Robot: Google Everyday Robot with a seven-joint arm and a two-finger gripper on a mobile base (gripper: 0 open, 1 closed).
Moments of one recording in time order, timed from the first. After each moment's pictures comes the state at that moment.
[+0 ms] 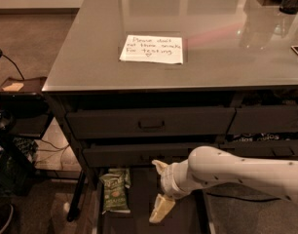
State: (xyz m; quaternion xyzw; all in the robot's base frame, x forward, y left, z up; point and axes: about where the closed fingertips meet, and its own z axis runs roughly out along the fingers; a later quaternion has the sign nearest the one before) arm 0.418 -0.015 0.537 -0.66 0.69 0.19 0.25
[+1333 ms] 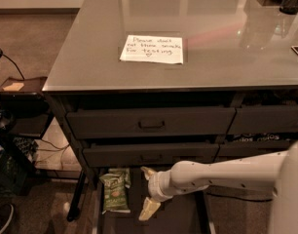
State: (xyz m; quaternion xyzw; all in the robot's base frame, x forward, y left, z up) arm 0.455 0.025 0.419 -0.67 0.66 0.18 0.27
